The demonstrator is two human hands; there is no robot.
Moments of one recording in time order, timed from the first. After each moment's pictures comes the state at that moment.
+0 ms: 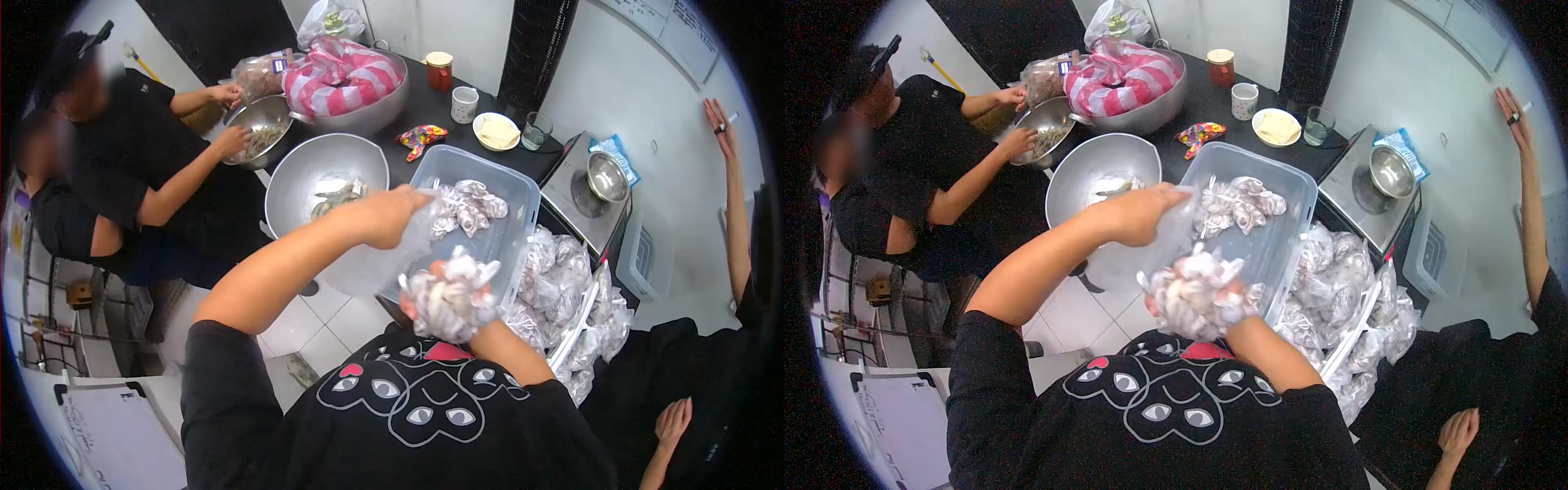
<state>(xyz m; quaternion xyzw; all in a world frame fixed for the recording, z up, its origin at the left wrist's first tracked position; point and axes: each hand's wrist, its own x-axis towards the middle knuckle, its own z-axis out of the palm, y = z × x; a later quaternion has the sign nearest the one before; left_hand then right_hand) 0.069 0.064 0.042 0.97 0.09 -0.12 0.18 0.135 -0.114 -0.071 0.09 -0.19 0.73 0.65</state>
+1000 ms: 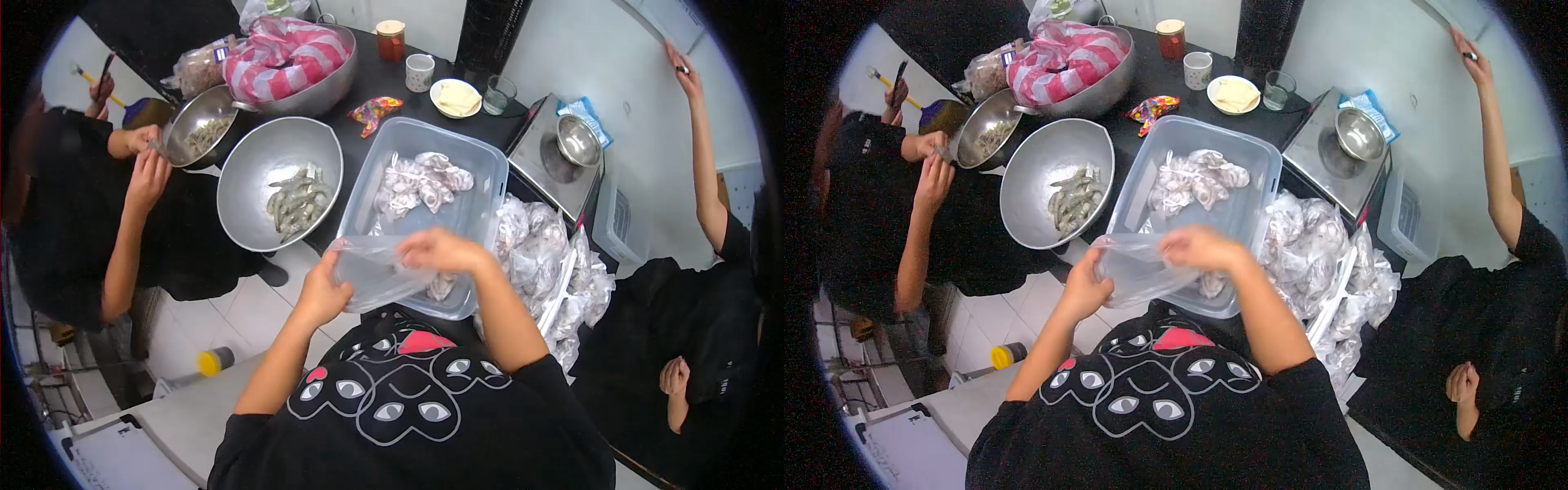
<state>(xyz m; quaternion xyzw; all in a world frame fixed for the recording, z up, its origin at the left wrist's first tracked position) -0.021 0.000 -0.054 0.74 0.39 0.06 0.55 0.207 -0.108 -0.085 -0.62 -0.49 0.51 0.34</state>
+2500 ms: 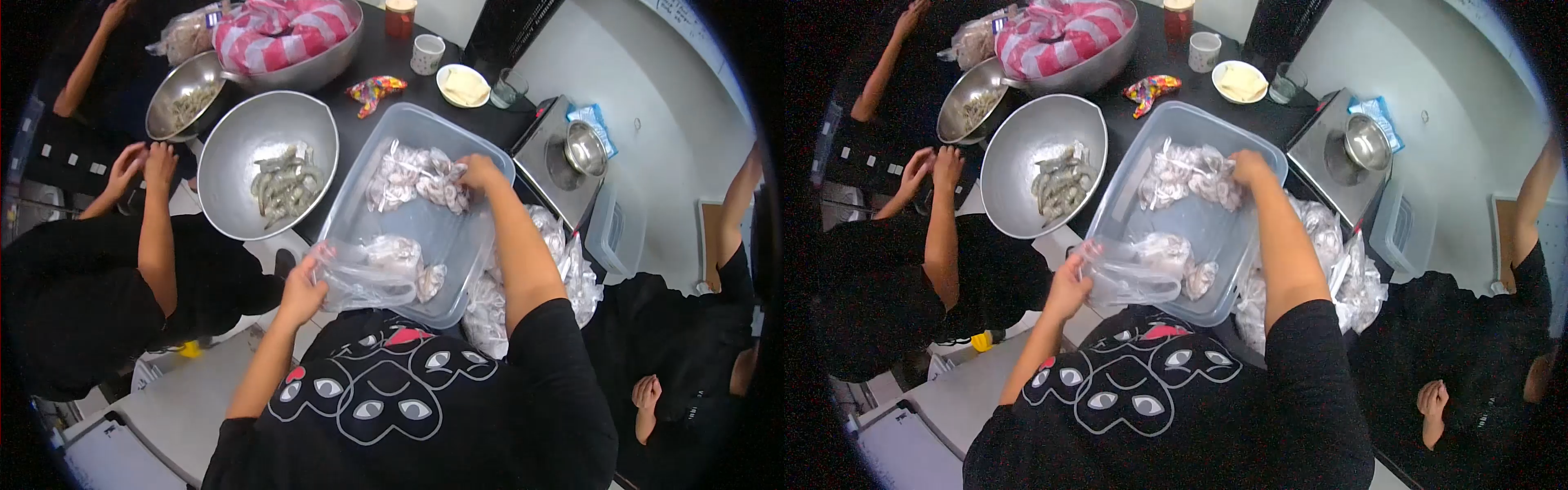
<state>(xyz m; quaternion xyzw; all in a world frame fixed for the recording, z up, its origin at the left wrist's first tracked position) -0.047 0.021 -0.106 0.62 0.42 0.05 0.66 0.374 -0.041 -0.160 -0.86 -0.45 0.25 0.04</state>
